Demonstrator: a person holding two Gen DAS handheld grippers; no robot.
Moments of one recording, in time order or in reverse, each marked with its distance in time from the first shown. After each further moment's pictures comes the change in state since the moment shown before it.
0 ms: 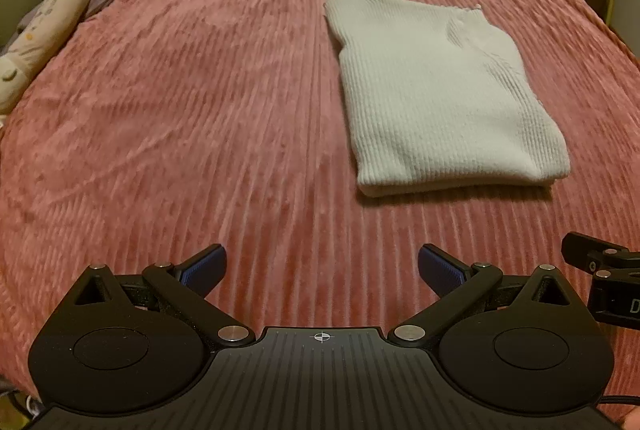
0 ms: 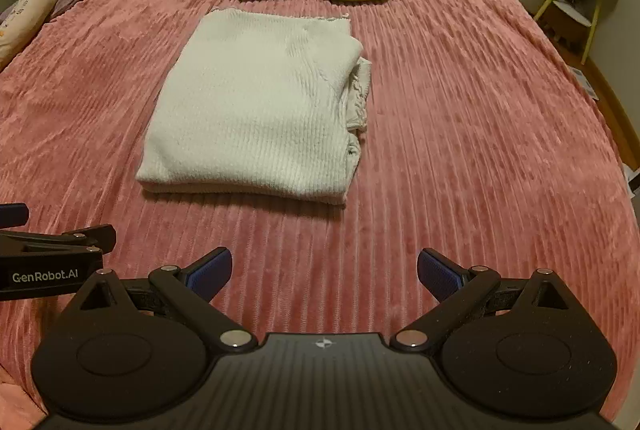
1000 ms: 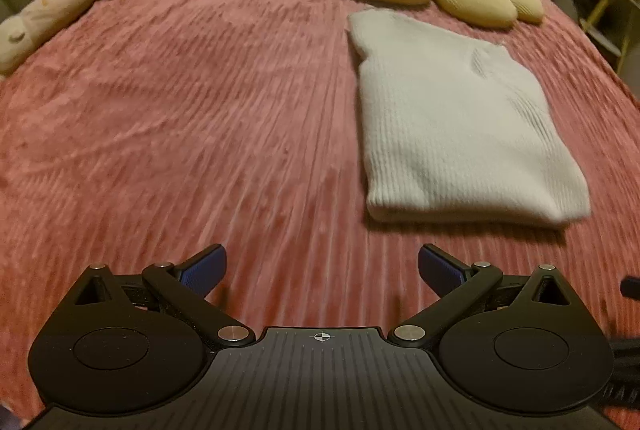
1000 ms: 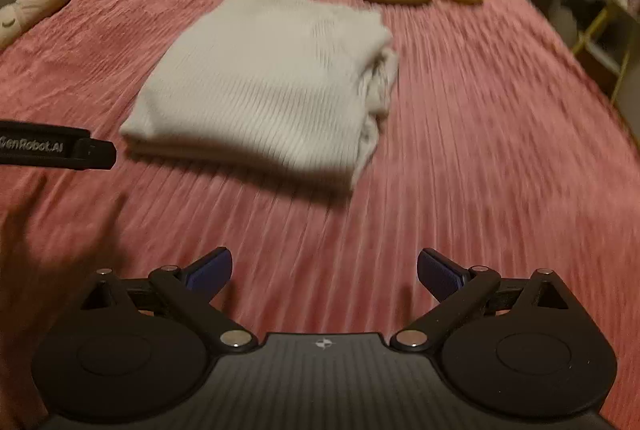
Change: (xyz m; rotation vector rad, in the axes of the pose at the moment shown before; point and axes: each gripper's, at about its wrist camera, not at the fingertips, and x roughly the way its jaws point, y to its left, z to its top) left arm 0.028 0.009 -0.011 -0.118 -0.099 -0.034; right arm 0.041 -0.013 -0.032 -0.086 -0.059 0.076
